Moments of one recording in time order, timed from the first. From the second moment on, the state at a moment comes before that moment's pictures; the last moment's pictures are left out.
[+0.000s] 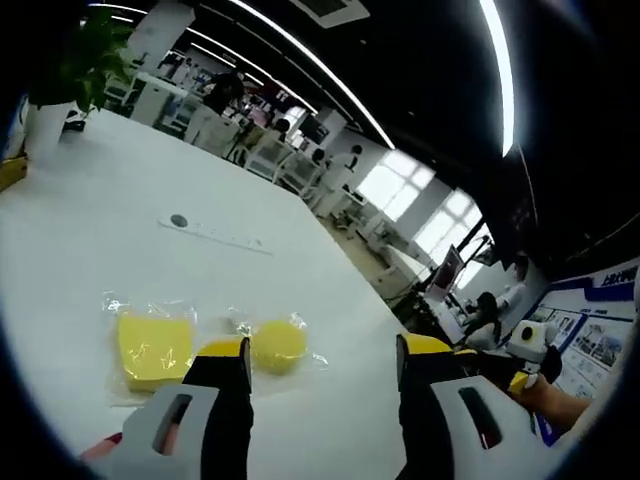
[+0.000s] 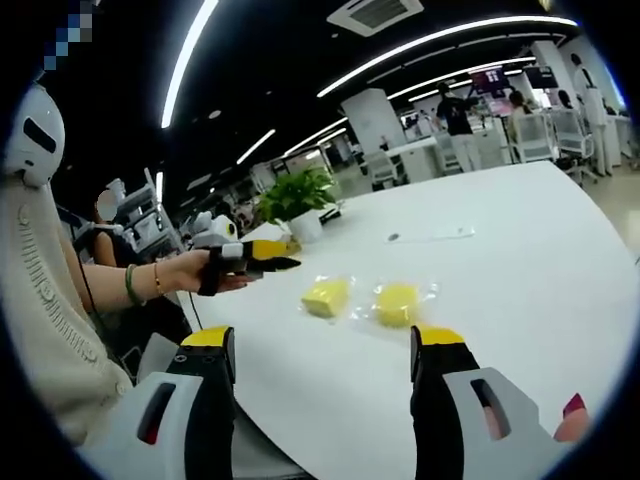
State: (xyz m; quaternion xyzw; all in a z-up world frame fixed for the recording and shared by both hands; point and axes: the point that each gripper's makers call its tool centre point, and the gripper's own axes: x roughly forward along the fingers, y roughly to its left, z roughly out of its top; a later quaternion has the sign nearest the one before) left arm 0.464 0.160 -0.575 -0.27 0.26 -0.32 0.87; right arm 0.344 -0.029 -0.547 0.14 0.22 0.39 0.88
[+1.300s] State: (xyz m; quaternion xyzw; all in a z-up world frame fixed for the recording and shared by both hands) left arm 0.562 0.109 -0.710 -0.35 0.38 -0.20 0.83; right arm 0.369 -0.064 -0.581 0.15 0.26 0.36 0.88
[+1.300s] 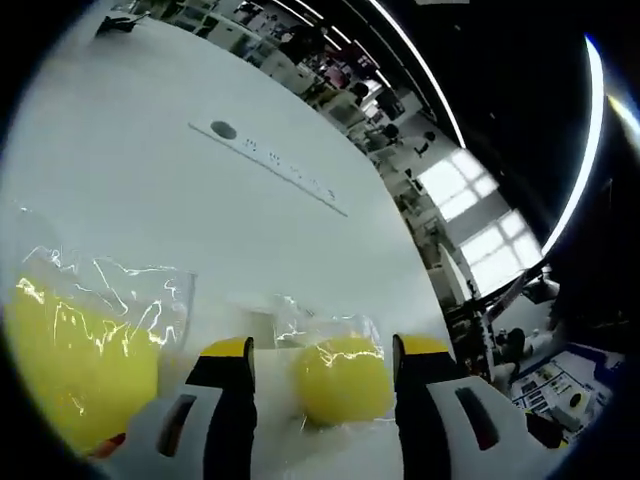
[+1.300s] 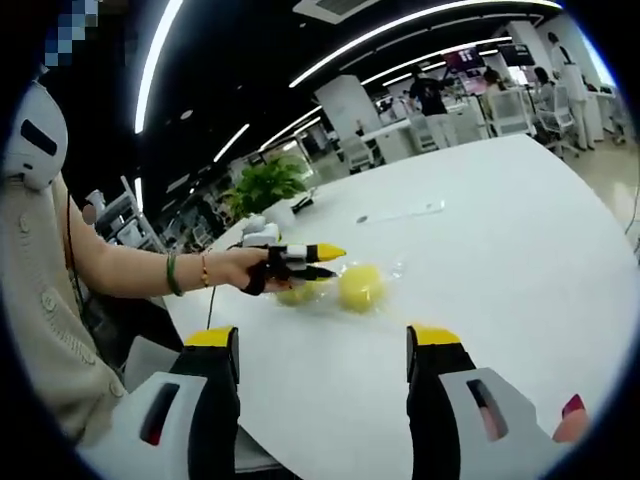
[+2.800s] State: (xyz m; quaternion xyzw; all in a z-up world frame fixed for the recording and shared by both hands) left arm 0.574 0.089 -0.721 -0.30 0.39 -0.23 0.84; right arm 0.375 -0.067 -0.596 0.16 0.28 0.35 0.88
